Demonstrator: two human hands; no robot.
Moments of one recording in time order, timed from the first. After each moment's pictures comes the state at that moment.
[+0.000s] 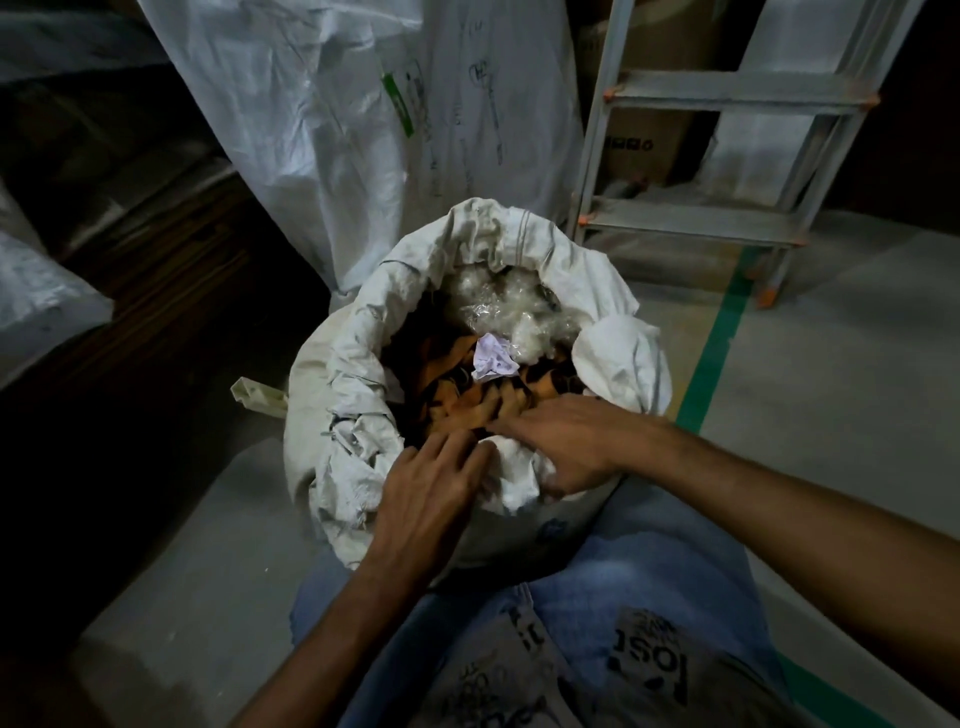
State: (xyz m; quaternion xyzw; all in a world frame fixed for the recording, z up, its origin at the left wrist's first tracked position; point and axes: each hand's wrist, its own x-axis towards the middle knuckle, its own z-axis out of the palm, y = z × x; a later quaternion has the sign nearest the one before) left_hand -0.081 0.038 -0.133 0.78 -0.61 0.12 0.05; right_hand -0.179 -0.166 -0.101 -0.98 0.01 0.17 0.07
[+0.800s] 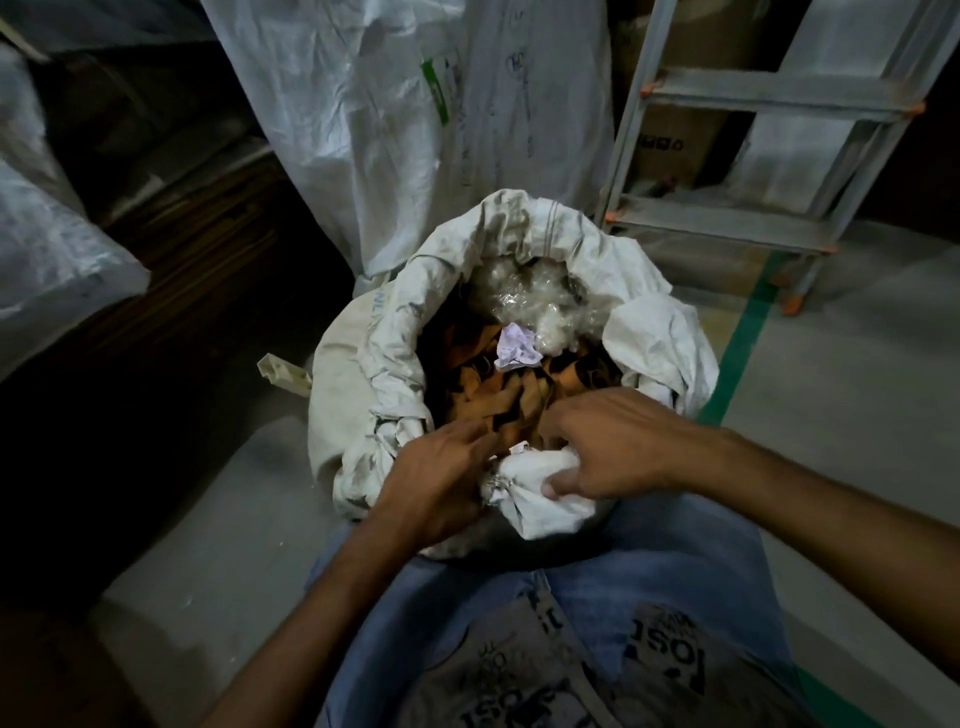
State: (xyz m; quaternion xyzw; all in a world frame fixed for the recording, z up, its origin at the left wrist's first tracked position) left_hand -0.057 0.048 -0.131 0.76 -0.64 0.02 0.10; right_hand -0.197 -0.144 -0.073 -0.99 0.04 0.14 0.09
